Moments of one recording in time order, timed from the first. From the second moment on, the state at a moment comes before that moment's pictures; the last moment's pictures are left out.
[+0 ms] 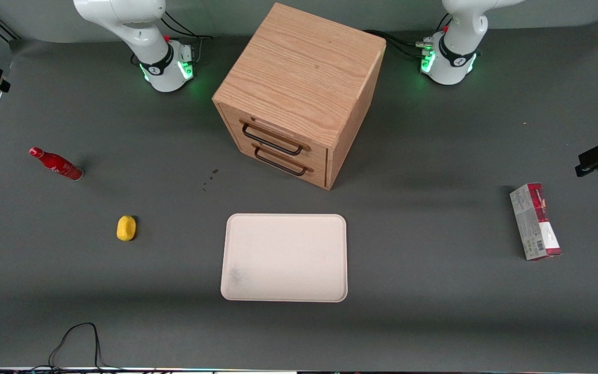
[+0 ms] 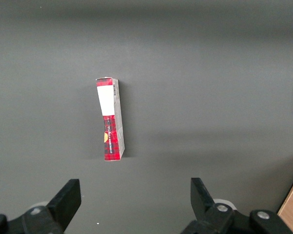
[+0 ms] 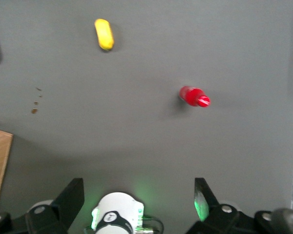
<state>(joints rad) -0.01 -0.40 -0.23 -1.91 -0.16 1.45 -0.11</state>
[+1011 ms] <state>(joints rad) -0.01 -0.29 -0.55 -1.98 -0.23 1.70 -0.54</state>
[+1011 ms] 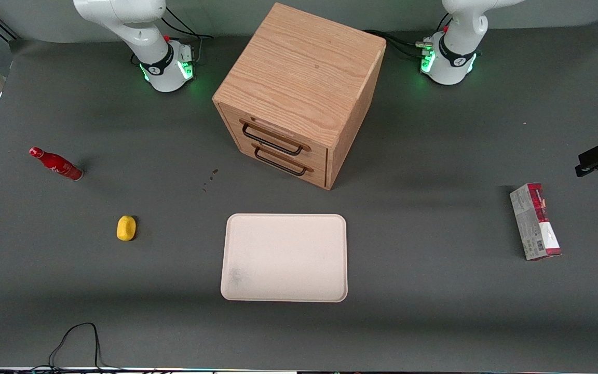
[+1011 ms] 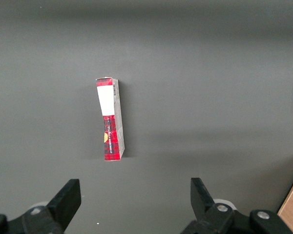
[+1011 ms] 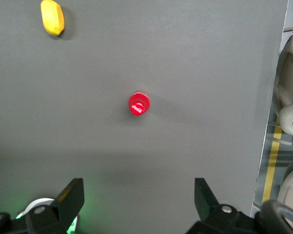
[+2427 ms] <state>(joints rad) -0.01 -0.01 -0.62 -2.33 -0.10 2.24 -0.61</state>
